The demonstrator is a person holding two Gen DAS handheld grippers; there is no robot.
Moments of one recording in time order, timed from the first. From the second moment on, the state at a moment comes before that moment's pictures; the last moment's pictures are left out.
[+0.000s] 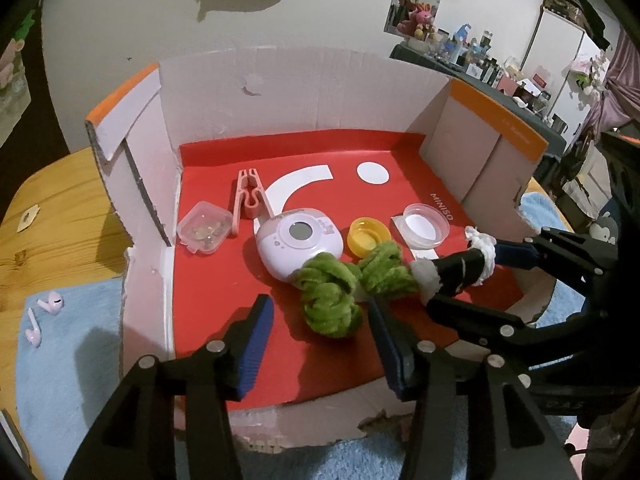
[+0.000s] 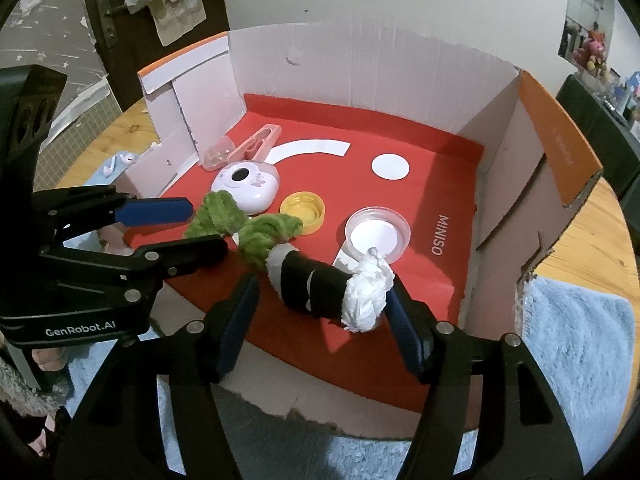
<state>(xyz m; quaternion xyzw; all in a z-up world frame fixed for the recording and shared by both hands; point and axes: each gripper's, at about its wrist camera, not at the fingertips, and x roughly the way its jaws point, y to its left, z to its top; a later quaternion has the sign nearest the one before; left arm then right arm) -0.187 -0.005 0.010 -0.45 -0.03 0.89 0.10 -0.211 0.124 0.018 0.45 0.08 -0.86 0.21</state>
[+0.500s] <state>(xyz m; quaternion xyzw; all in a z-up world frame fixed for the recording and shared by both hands) -0.168 -0.006 0.022 -0.44 -0.03 0.89 0.09 -0.189 0.132 0.036 0.42 0.06 -0.88 0.21</state>
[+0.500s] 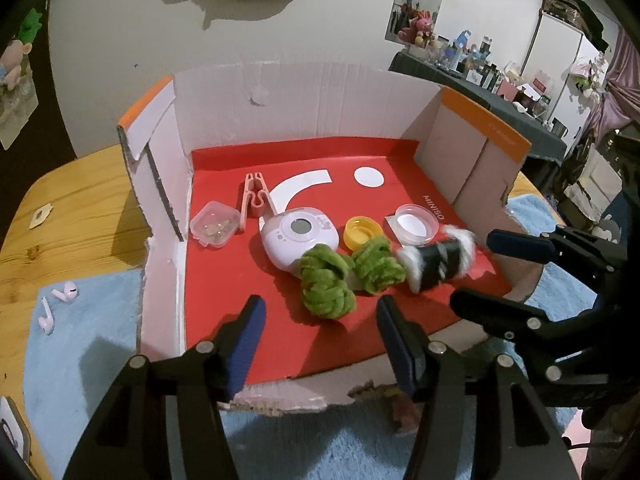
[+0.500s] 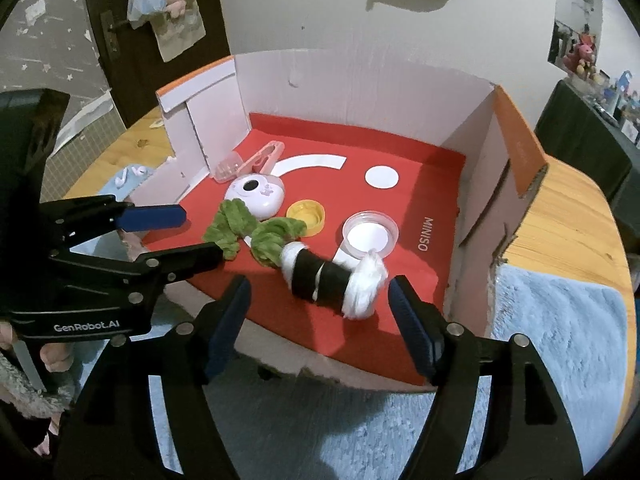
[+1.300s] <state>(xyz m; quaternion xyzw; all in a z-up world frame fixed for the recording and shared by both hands) -0.121 0.001 0.034 -0.42 -0.03 0.90 0.10 -0.135 0.152 0.057 0.38 0.03 -0.90 0.21</state>
